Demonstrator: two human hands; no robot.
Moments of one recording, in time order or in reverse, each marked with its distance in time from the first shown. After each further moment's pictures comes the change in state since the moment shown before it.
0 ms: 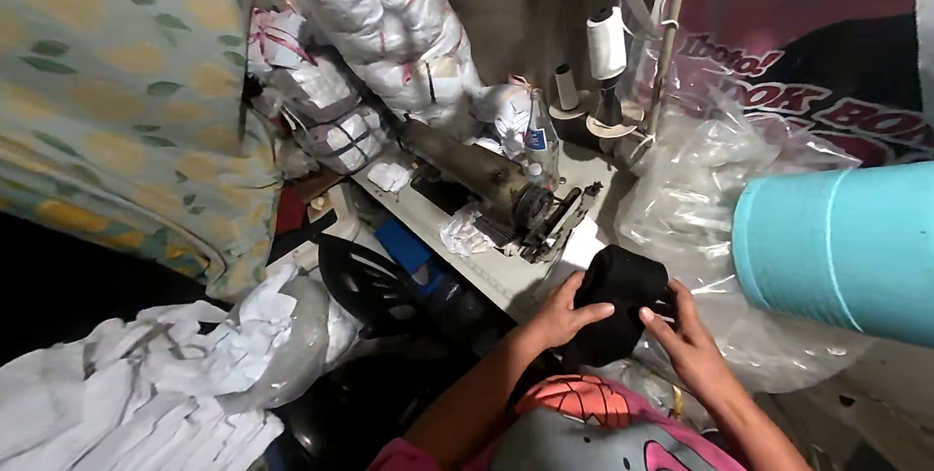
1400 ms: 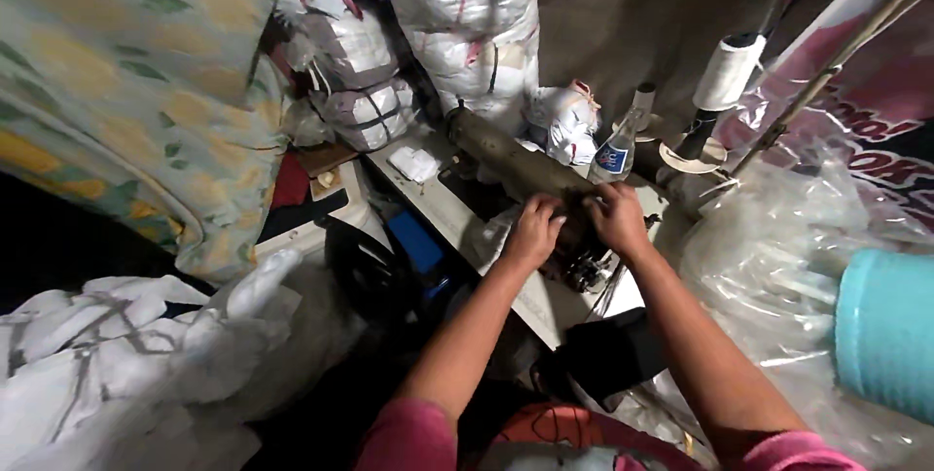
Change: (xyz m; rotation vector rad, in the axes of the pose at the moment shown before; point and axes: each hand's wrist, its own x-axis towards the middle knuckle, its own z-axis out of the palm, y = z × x) left_hand 0.050 -0.018 -0.202 0.622 0.493 0.165; right_hand 0.220 -0.091 0.178 -0.711 -0.075 -0.384
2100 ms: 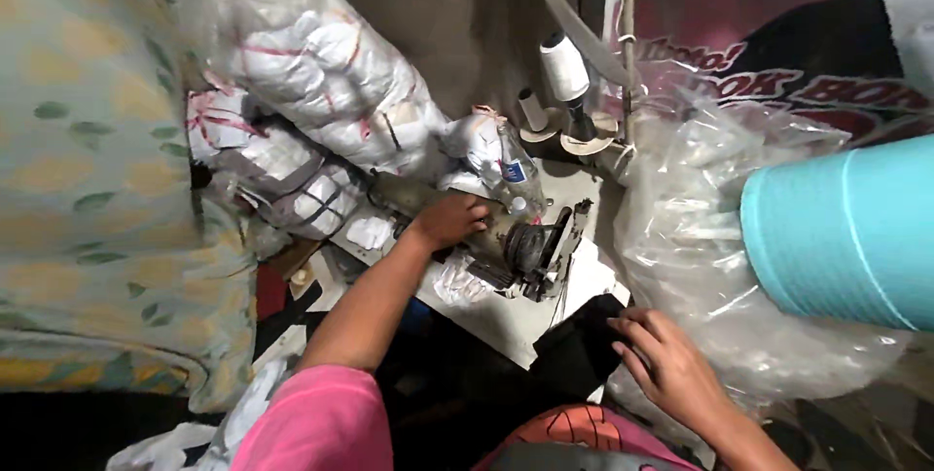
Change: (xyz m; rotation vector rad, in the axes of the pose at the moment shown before) left_hand 0.120 0.002 -0.030 0.780 -0.538 0.644; right_hand -0.232 0.098 -0.038 -0.010 0.288 -0.134
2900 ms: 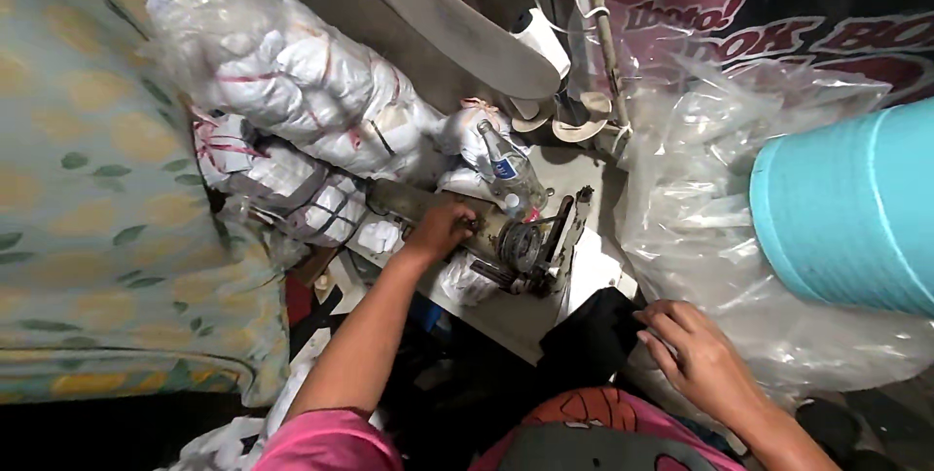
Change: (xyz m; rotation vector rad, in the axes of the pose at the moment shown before) left_hand -0.005 0.034 -0.029 -0.397 -0.044 -0.404; right_hand -0.008 0.033 -0.009 0.027 0.003 0.087
